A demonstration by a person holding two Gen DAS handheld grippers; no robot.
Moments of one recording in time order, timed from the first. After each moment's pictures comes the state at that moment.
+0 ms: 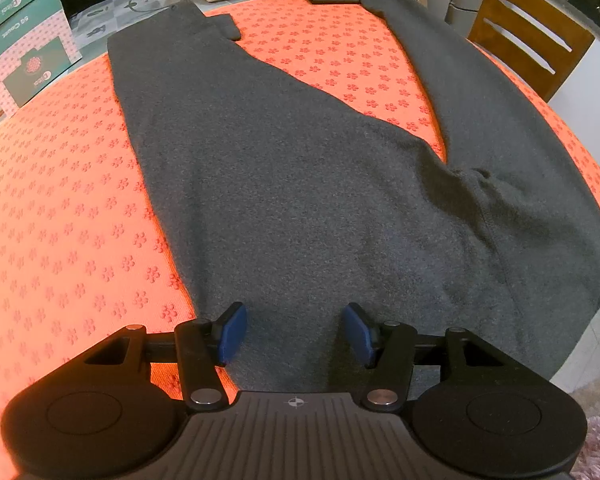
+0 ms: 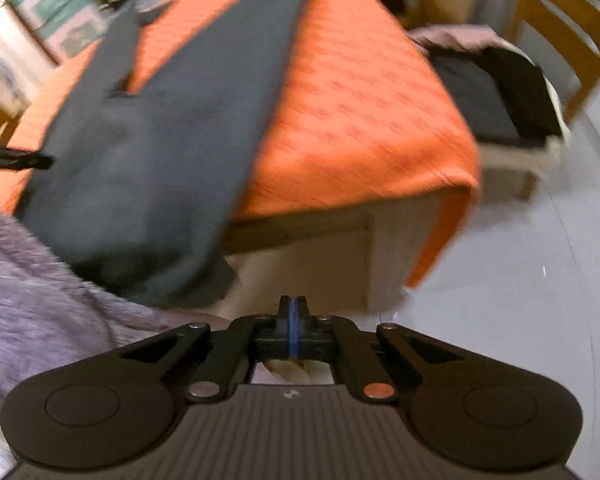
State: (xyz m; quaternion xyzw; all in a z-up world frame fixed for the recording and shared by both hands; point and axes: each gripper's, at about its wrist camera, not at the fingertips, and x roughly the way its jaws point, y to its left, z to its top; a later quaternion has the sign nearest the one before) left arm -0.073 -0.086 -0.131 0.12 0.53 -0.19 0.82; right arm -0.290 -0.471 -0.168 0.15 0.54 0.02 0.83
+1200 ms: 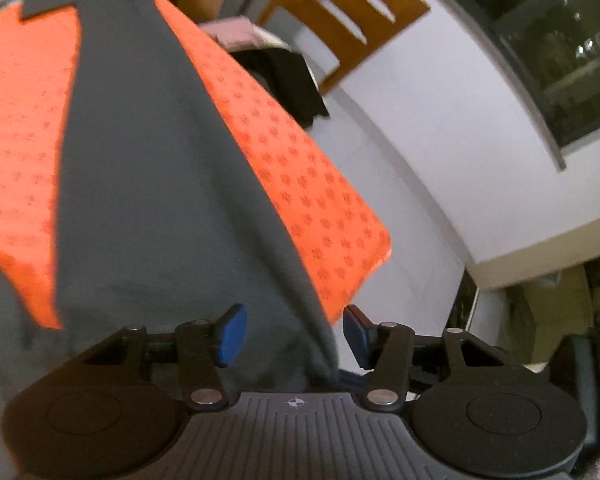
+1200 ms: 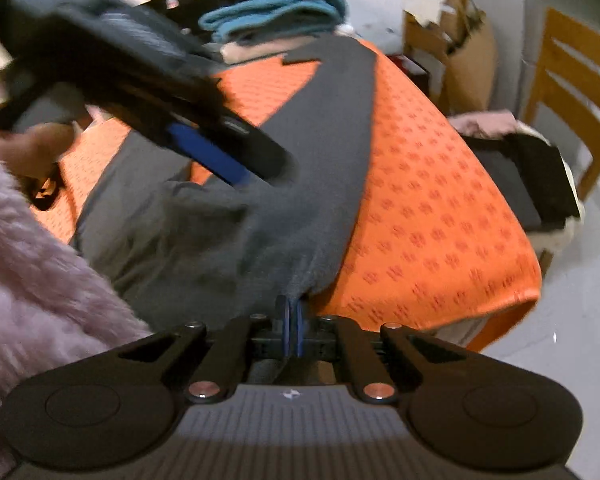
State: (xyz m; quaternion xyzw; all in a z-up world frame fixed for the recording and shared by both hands) left arm -0.057 -0.305 -0.088 0.03 0.60 -0.42 0.68; right arm -0.256 -0.395 -0.127 0.12 0.42 0.04 0.90
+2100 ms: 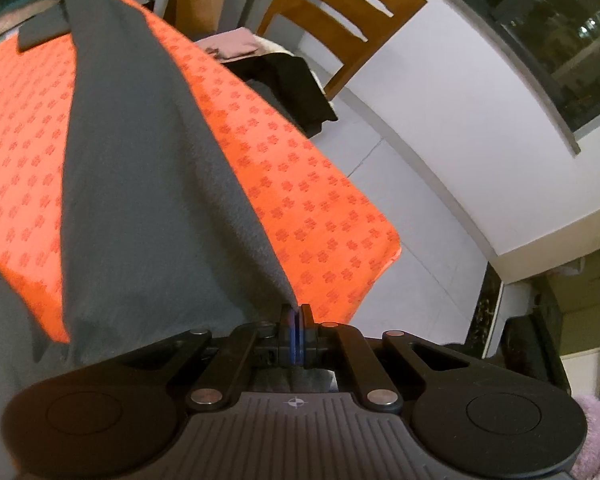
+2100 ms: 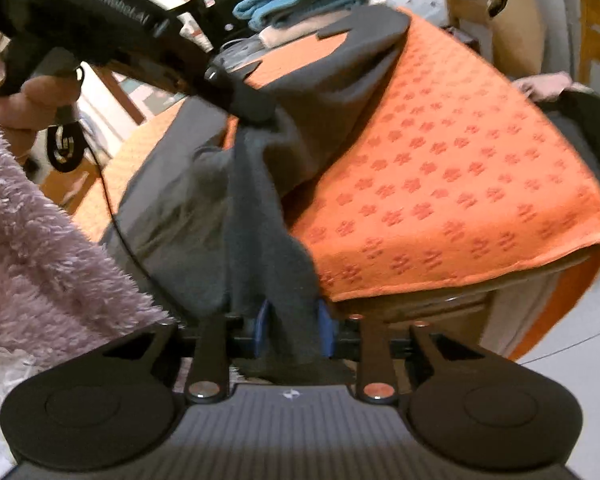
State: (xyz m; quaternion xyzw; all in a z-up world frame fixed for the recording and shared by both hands) left arm -0.065 -0.316 -0.080 0.07 0.57 -0.42 0.70; right arm -0.268 -0.427 -0.188 0.21 0.41 0.15 0.87
